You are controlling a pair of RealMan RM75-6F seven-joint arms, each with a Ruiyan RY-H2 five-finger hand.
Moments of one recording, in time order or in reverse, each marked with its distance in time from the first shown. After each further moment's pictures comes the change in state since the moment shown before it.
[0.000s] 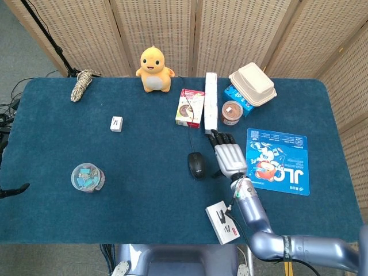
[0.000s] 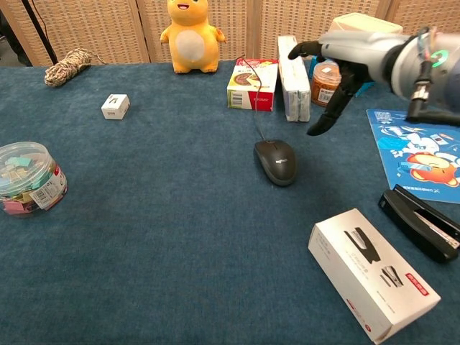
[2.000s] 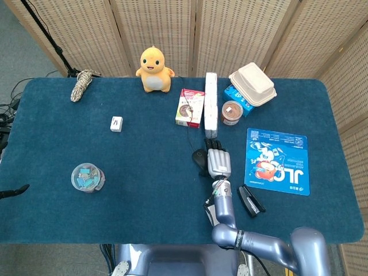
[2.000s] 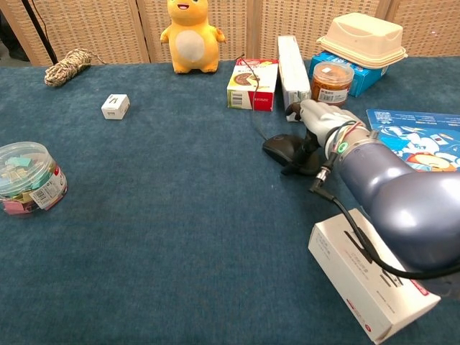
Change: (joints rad) left arm 0.086 0.027 -0.100 0.026 0.078 -0.117 -0.104; right arm 0.018 -0.488 0.054 0.635 -0.037 0.003 0.136
